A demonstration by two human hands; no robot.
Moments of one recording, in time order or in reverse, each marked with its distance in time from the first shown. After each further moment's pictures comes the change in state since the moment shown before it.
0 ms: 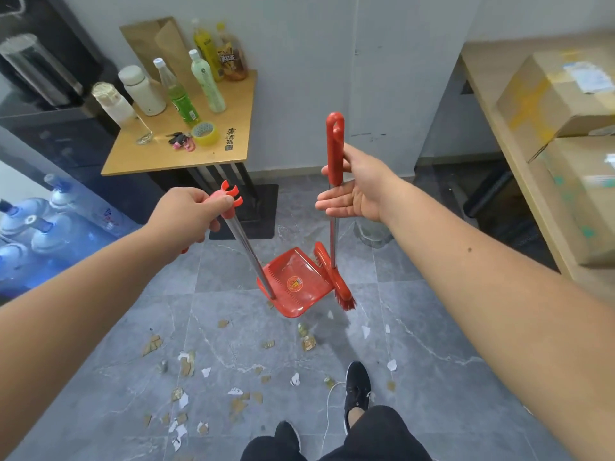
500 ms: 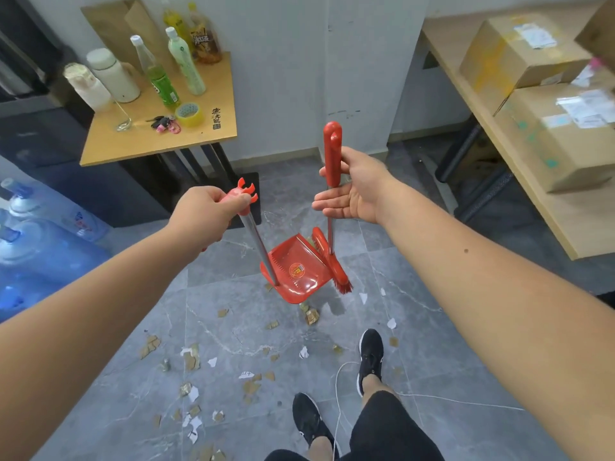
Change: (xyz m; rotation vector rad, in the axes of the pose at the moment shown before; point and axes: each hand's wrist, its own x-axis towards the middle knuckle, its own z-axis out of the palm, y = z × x) left_hand -0.050 -0.086 -0.004 -0.041 -0.108 0.108; right_hand -0.066 0.084 0.088 0.145 0.115 0.007
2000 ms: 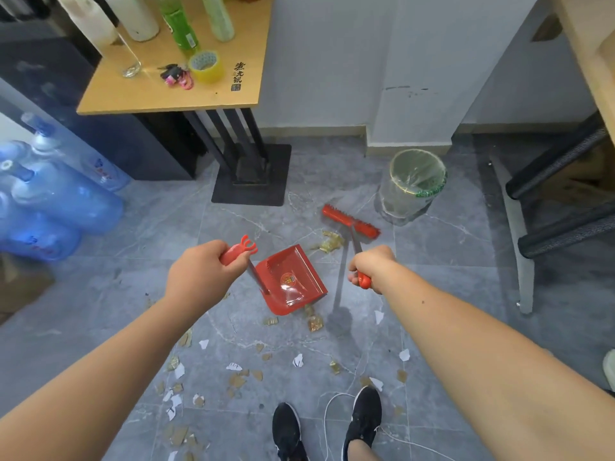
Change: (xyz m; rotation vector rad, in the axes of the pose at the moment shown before) left_hand 0.101 -0.106 0.132 0.370 0.153 -0.099; right_hand 0.256 0.160 -0.053 -0.395 0.228 0.421
